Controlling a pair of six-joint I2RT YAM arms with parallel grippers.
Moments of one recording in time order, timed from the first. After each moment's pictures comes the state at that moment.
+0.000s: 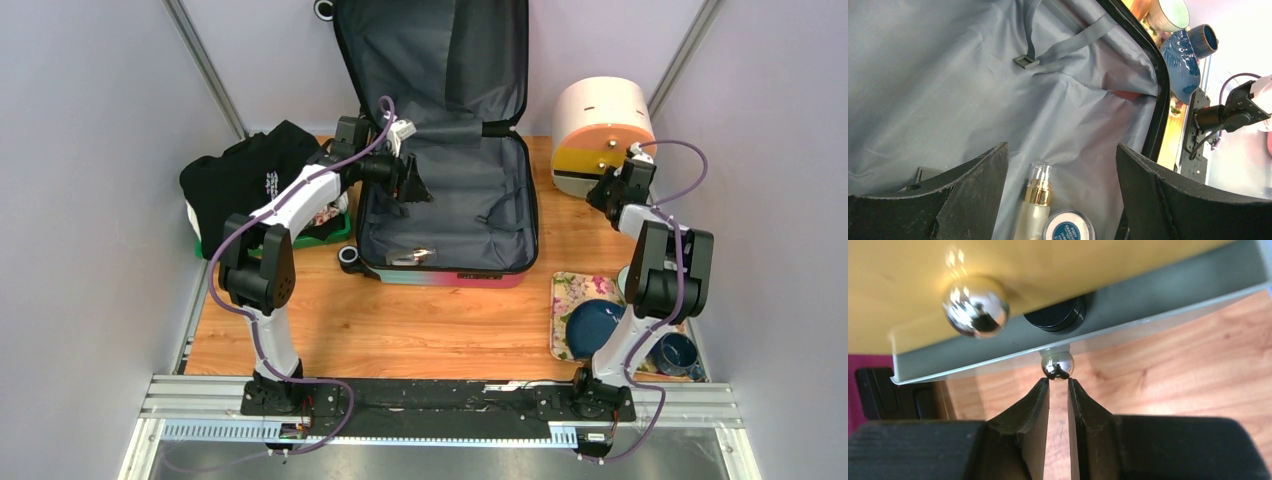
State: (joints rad) left arm -0.33 1.90 1.56 -0.34 0.93 0.01; right arm -0.25 1.83 1.11 0.11 -0.13 0.33
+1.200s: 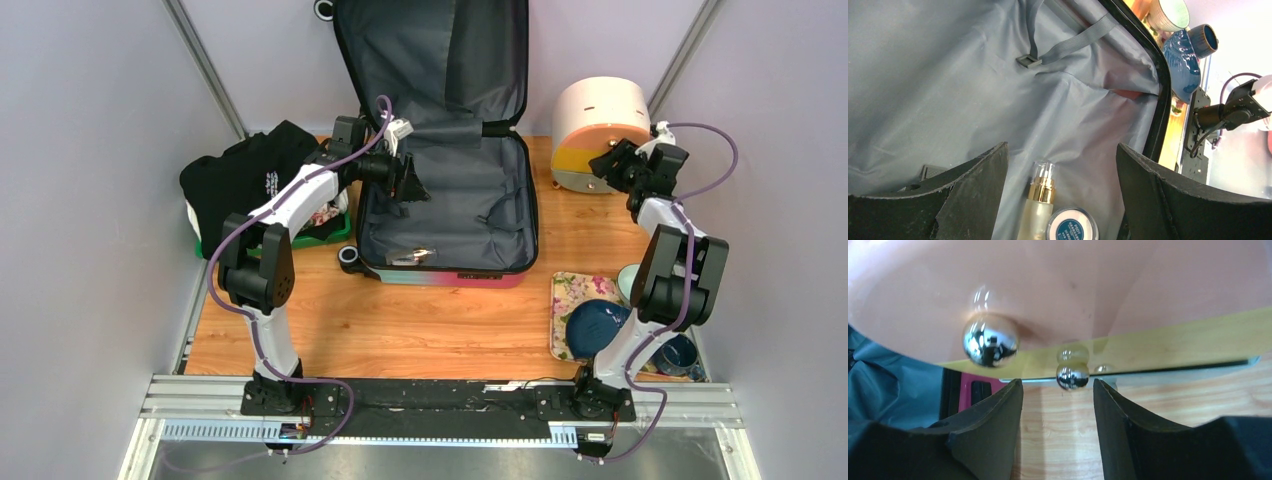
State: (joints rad) left arm -0.31 1.90 1.56 -0.35 0.94 0.02; right arm -0.33 1.78 1.19 0.22 -0.43 0.39
